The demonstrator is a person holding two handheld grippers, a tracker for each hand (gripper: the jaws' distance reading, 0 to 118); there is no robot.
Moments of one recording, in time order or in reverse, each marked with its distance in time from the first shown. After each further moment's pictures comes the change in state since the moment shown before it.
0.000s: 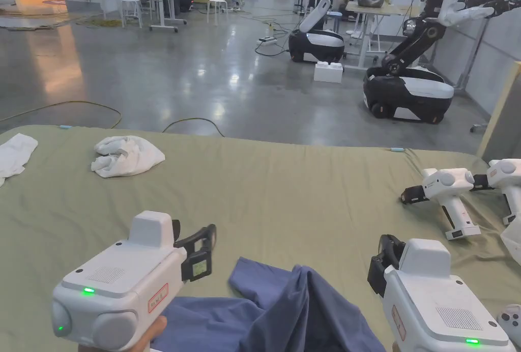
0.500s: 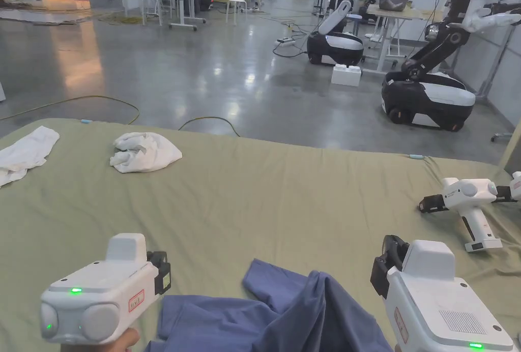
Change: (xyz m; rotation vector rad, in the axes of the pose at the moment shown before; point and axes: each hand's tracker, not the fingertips) left arm -0.075 -0.043 -0.033 -0.263 0.148 0.136; right arm -0.016 0.004 -0.008 0.002 0.028 0.026
